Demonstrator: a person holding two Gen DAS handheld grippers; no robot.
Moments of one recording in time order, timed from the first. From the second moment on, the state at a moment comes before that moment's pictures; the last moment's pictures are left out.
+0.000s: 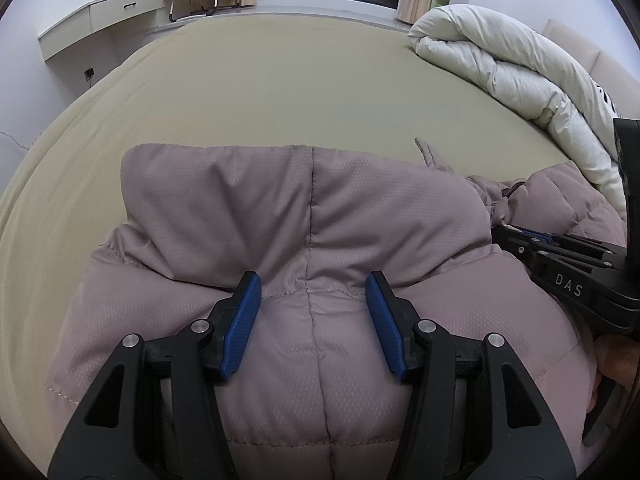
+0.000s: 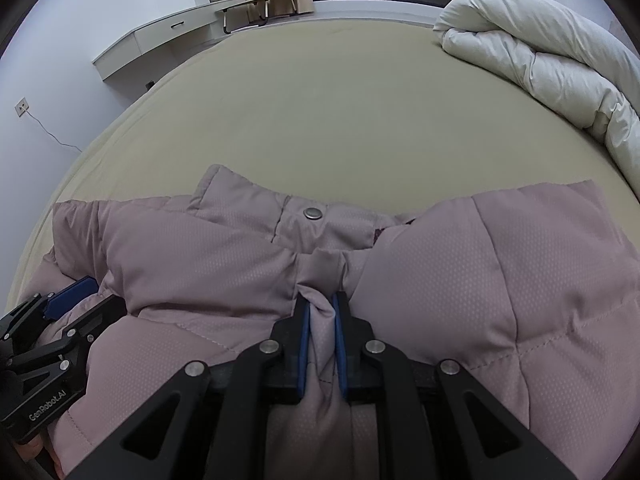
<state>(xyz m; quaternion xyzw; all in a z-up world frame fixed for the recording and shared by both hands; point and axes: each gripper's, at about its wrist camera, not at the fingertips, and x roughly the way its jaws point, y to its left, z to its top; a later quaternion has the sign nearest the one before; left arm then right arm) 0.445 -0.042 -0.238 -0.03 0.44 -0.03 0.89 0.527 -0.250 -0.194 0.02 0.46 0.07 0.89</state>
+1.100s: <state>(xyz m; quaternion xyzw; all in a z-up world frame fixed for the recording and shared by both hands) 0.386 -0.026 -0.193 -0.04 0.42 -0.03 0.91 0.412 -0.379 -0.178 0.11 0.41 0.01 0.91</state>
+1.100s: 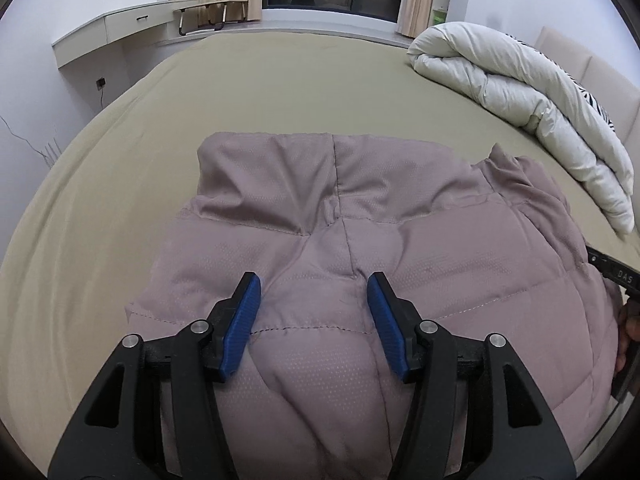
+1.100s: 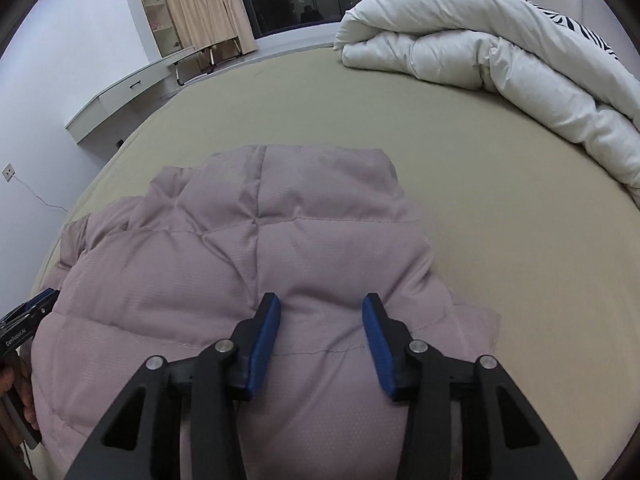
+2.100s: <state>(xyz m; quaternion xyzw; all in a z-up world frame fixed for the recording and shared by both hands) 0.398 0.005 -0.234 -0.12 0.40 -0.06 0.91 0.421 -0.419 -0.213 0.23 0.37 0.04 0.90</state>
